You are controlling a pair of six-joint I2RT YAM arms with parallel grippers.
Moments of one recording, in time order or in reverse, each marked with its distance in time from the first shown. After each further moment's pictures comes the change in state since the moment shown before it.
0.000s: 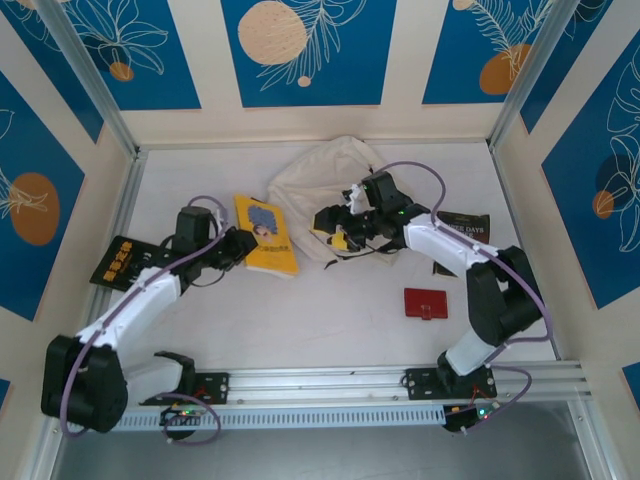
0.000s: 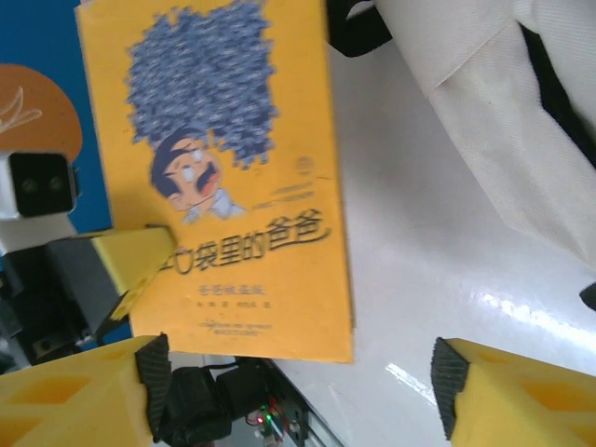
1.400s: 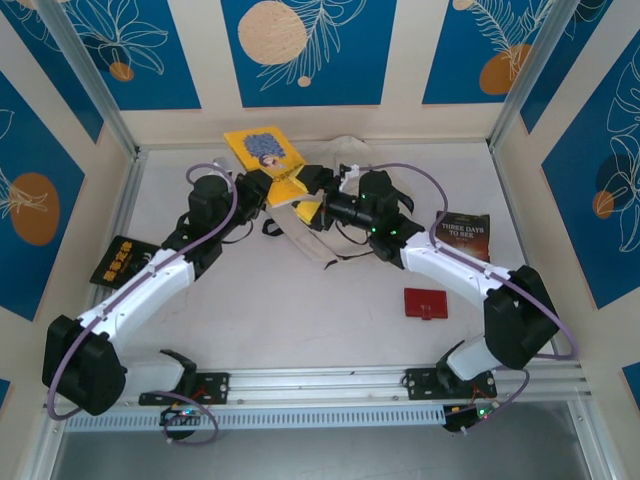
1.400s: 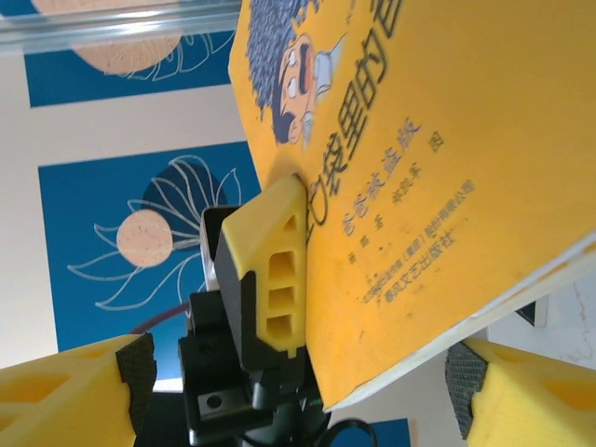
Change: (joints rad) left arm -0.214 0.127 0.214 0.428 -0.386 -0.412; right arm 0.191 -0.095 -0.029 0.664 0.299 0.765
